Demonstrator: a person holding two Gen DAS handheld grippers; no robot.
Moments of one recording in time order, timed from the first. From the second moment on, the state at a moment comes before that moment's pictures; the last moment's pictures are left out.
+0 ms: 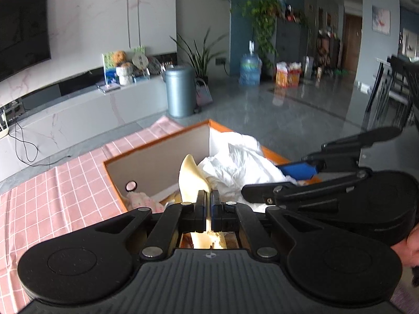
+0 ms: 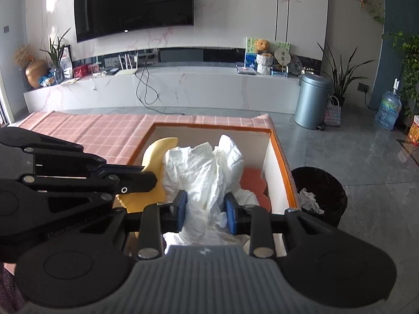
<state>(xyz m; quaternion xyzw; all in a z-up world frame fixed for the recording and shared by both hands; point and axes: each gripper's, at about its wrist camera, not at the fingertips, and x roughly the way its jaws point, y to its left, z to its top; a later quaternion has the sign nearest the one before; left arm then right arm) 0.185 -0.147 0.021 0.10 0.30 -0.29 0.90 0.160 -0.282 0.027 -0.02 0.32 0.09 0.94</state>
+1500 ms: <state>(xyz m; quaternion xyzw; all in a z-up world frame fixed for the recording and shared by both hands) 0.207 -0.140 0.002 0.19 0.35 -0.29 0.87 0.221 -0.273 -0.006 -0.13 0.44 0.09 0.88</state>
